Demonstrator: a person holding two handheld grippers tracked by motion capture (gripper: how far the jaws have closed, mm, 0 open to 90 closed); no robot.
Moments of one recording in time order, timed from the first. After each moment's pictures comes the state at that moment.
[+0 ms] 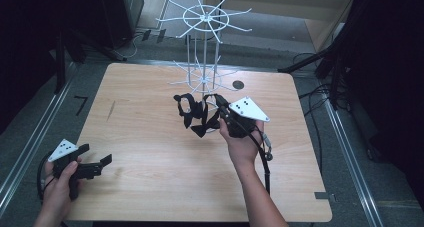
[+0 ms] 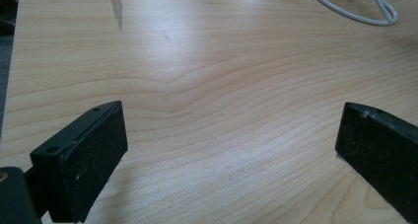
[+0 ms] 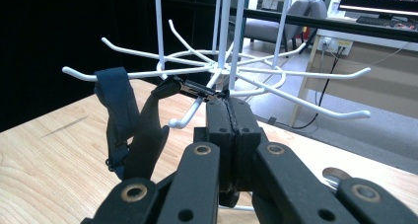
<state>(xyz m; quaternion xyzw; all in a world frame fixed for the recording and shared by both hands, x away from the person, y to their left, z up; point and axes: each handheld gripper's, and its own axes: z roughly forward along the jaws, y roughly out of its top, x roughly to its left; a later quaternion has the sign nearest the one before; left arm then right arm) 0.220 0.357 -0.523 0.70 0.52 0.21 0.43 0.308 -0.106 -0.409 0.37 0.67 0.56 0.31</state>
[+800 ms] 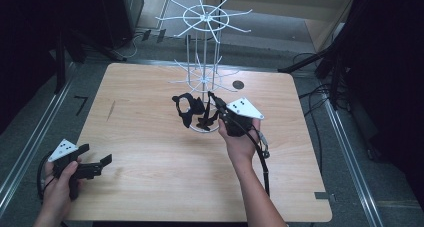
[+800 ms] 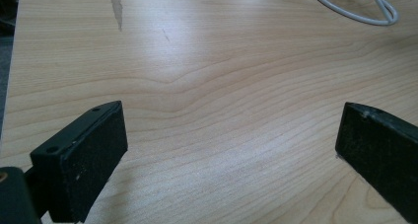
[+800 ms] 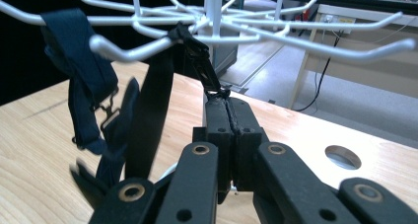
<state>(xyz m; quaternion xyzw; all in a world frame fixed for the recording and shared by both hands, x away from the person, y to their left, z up) 0.220 0.357 -0.523 0.70 0.52 0.21 0.43 0.325 -0.105 -0.435 0.39 0.69 0.53 0.30</state>
